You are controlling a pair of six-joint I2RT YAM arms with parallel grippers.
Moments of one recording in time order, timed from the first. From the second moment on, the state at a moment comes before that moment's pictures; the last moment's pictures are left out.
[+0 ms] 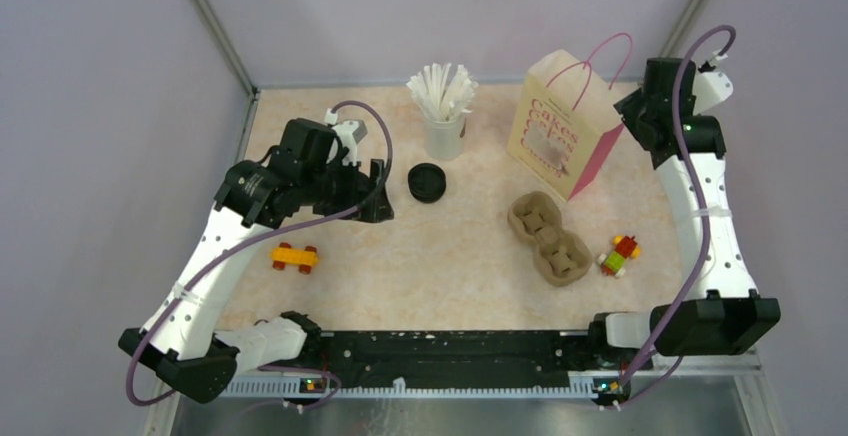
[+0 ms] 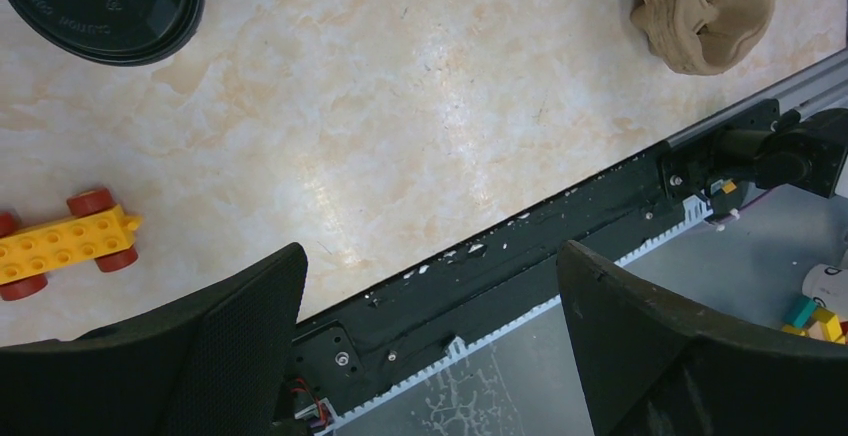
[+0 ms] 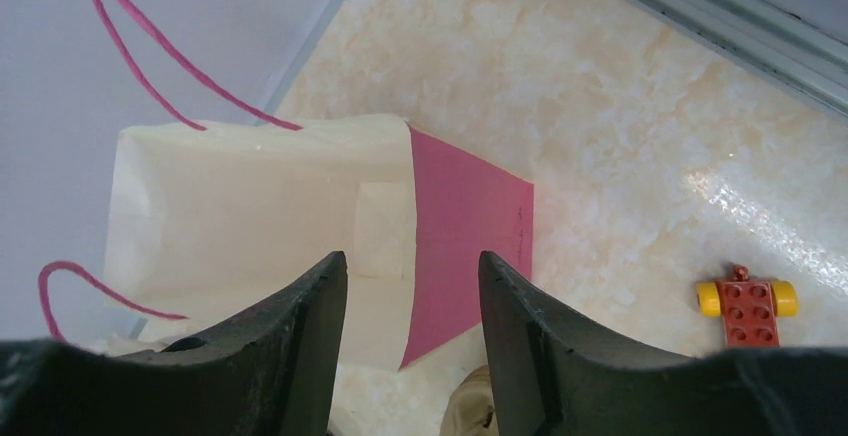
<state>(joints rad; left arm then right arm) -0.51 1.14 1.48 -1.20 0.20 -0.36 0.04 1.31 1.55 -0.87 0.47 0.87</state>
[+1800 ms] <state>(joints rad) -0.51 1.24 1.57 -1.24 -0.12 -0.37 0.06 1.40 2.01 -1.08 0.07 0.38</state>
